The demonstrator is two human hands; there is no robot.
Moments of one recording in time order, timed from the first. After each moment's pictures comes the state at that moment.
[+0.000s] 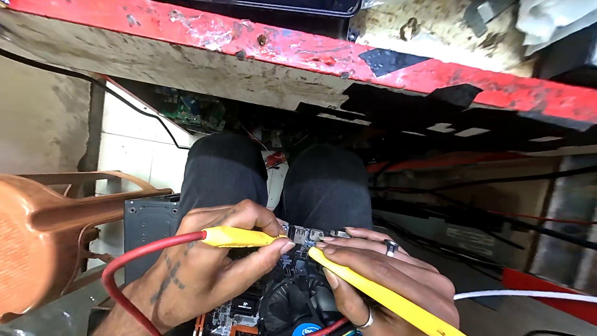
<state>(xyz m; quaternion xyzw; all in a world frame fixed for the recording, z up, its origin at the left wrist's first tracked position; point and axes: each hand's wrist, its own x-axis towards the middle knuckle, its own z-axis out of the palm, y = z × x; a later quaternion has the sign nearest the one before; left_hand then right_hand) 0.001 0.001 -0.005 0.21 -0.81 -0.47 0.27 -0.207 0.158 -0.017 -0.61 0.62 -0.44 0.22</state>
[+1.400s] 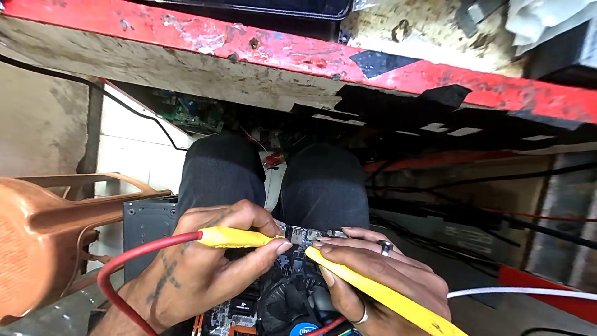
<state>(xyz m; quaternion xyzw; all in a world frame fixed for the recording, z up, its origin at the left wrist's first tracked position) 0.000 0.000 -0.004 0.21 -0.81 -0.48 0.26 -0.206 0.158 -0.018 -0.61 0.63 -0.44 0.21</state>
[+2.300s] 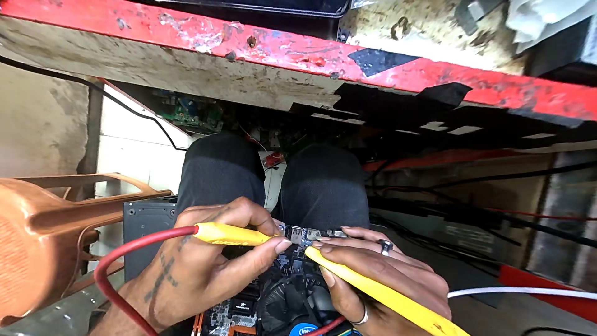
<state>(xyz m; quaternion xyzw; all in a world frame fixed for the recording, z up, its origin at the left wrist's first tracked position) 0.000 -0.001 -0.003 0.21 -0.81 -0.48 0.26 -0.206 0.158 -0.019 -0.61 0.62 -0.44 0.22</state>
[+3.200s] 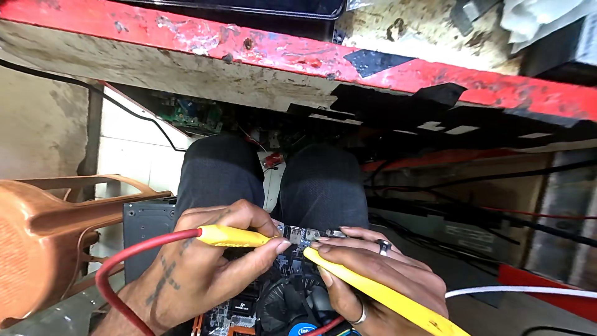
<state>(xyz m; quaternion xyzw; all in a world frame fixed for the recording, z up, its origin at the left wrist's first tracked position) -0.001 0.000 -0.004 0.21 -0.82 -0.46 0.26 -0.205 0.158 -0.020 -0.61 0.62 -0.44 0.21</state>
